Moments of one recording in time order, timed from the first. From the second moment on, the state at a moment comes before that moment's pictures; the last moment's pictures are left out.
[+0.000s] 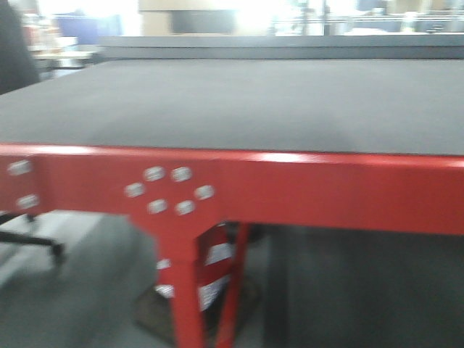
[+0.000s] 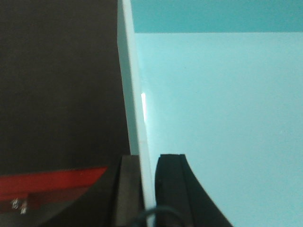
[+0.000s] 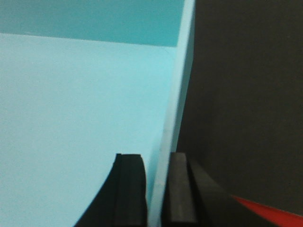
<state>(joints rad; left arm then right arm) -0.32 1.34 -1.64 0.05 0.95 -0.20 0.24 1.35 -1.65 0.06 0.98 0.17</state>
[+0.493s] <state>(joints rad) -0.32 1.34 -1.64 0.05 0.95 -0.20 0.24 1.35 -1.65 0.06 0.98 0.17</state>
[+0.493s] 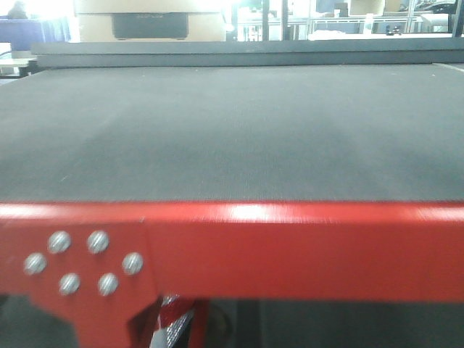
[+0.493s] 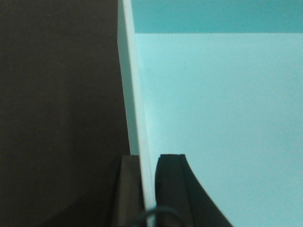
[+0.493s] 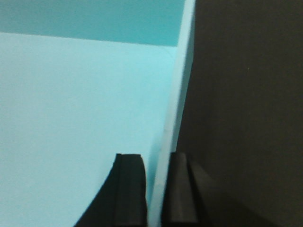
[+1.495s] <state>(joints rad) -0.32 1.34 -1.64 0.05 0.95 -0.20 0.24 1.35 -1.65 0.06 0.98 0.17</state>
